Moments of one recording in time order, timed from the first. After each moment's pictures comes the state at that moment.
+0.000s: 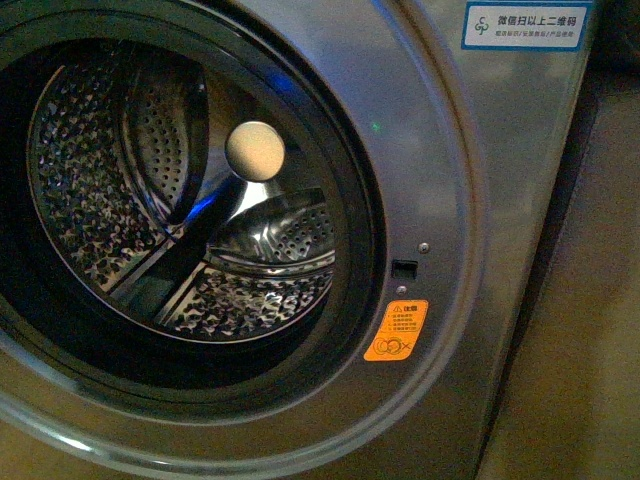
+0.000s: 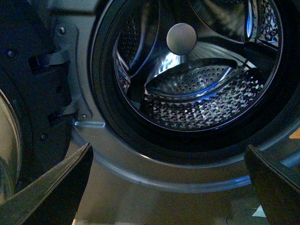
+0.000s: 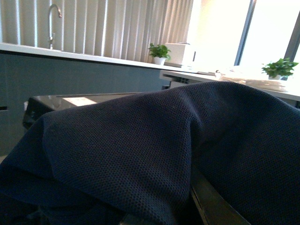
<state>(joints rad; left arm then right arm) 0.00 0.00 0.02 0.00 0.00 0.00 0.35 1.25 1.67 -0.12 -0.29 -0.10</state>
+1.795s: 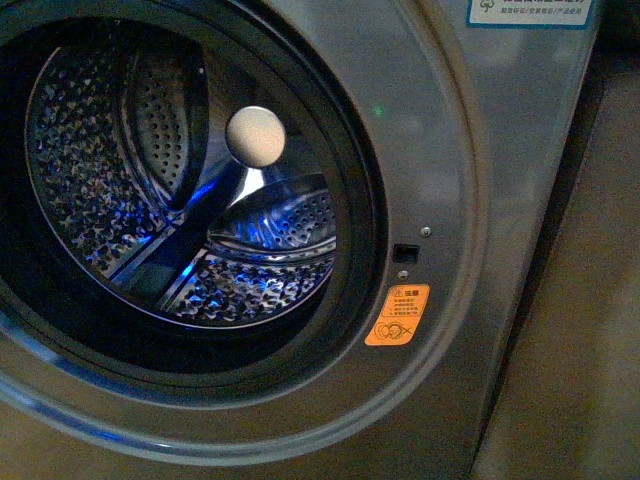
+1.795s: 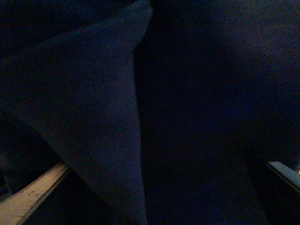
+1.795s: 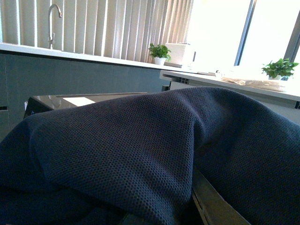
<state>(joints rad) -0.54 1.18 1.05 0.56 0.50 -0.11 0.37 1.25 1.67 -0.12 -0.28 -0.11</state>
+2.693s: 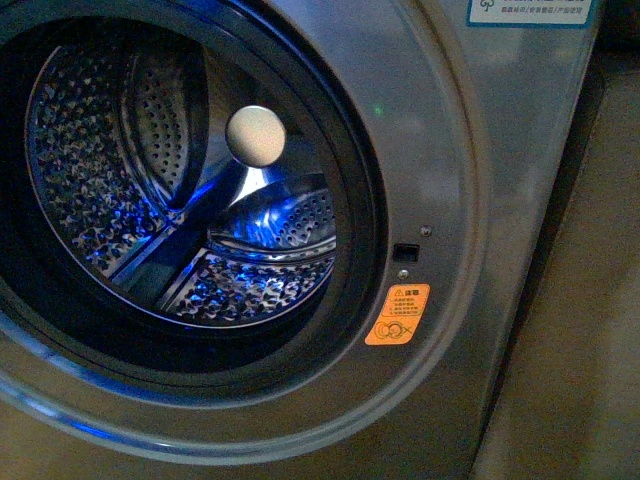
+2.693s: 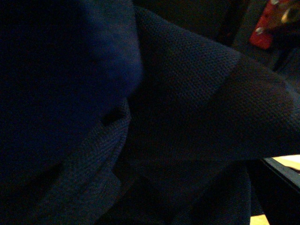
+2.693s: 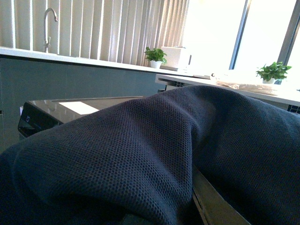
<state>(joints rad) -0.82 1.34 1.21 0.68 0.09 -0.18 0.37 1.25 1.68 -0.12 -0.27 -0.11</state>
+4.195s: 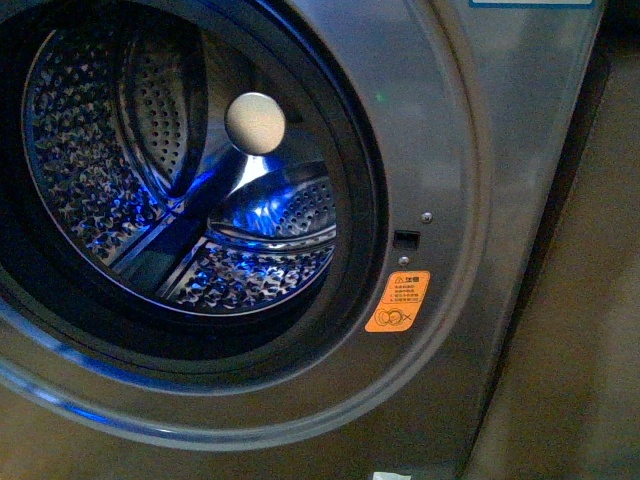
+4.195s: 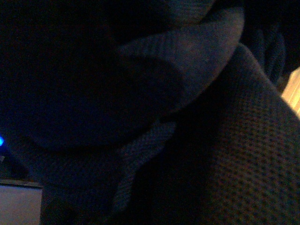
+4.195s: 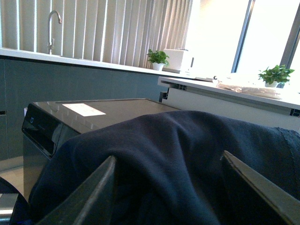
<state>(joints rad) -0.83 1.42 1.29 0.58 -0.56 -0.15 0.37 1.25 1.69 -0.12 -0.28 -0.11</state>
